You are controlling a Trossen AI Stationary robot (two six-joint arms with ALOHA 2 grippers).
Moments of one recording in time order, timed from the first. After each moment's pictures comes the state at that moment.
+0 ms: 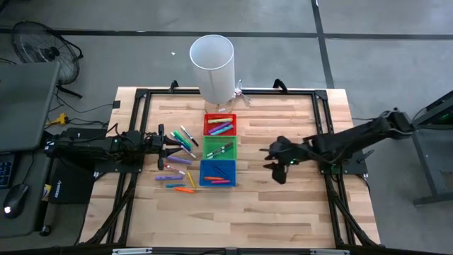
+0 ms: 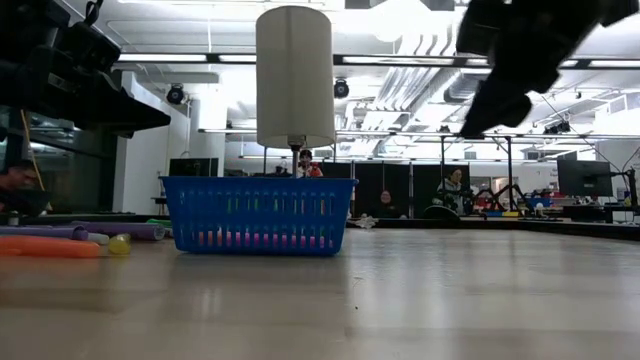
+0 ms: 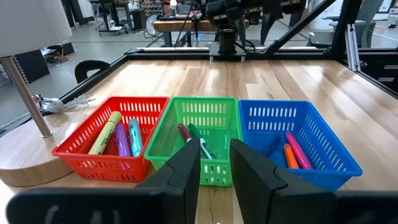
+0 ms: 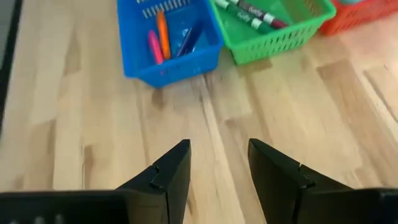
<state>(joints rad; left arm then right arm) -0.01 0.17 0.03 0.00 -0.11 0.02 0.20 1.14 0.67 -0.31 0.13 0.48</state>
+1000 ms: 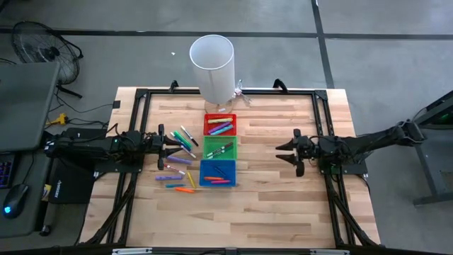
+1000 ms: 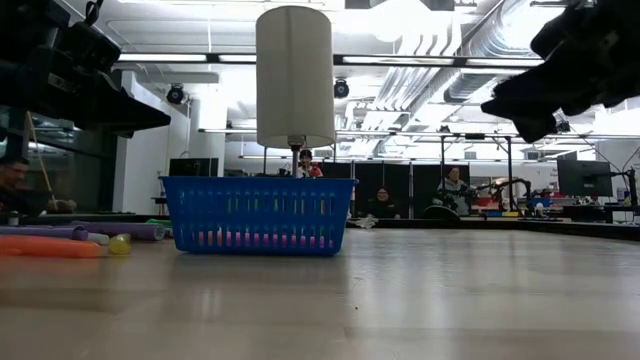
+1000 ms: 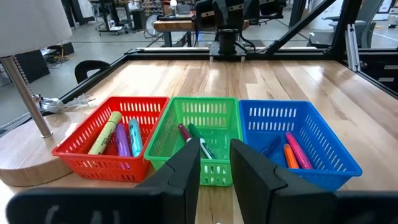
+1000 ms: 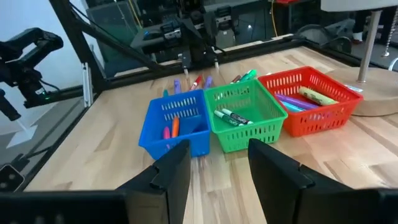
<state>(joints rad) -0.01 0.17 0.03 0.00 -0.11 0.02 0.15 0.50 0.09 0.25 0.18 0.25</state>
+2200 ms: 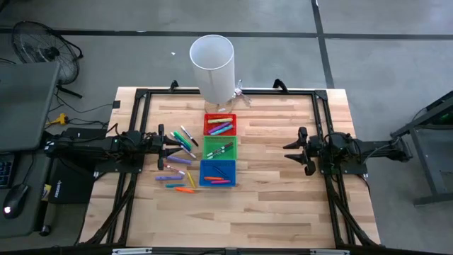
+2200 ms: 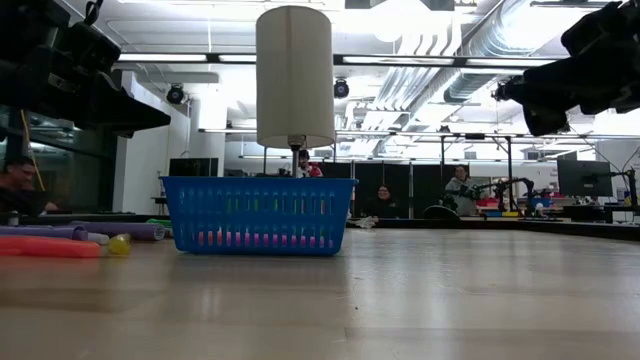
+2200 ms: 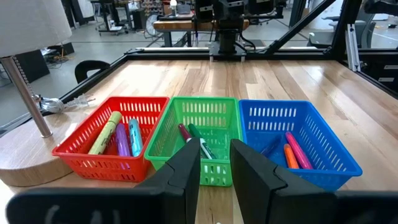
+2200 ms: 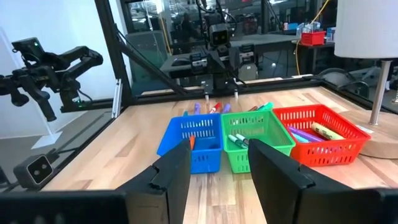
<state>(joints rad) -0.01 0.17 0.03 0.00 -0.11 0.02 0.03 0.05 0.01 0.02 -0.03 0.13</state>
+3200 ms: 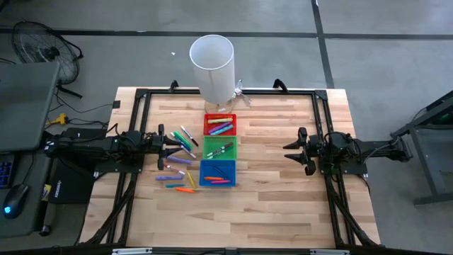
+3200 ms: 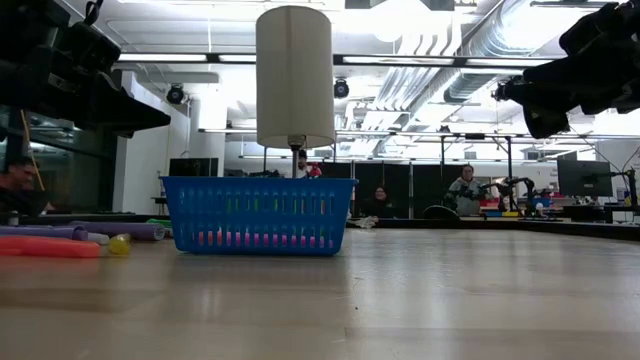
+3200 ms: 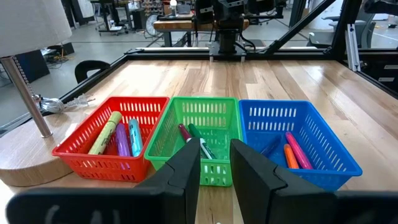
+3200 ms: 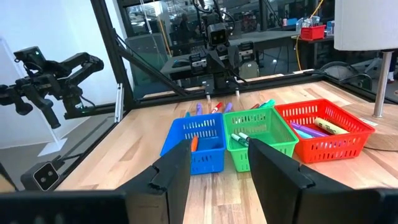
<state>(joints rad) -0.01 0.17 0.03 0.00 -0.11 0.02 0.03 0.05 0.01 0.02 -0.03 0.18</state>
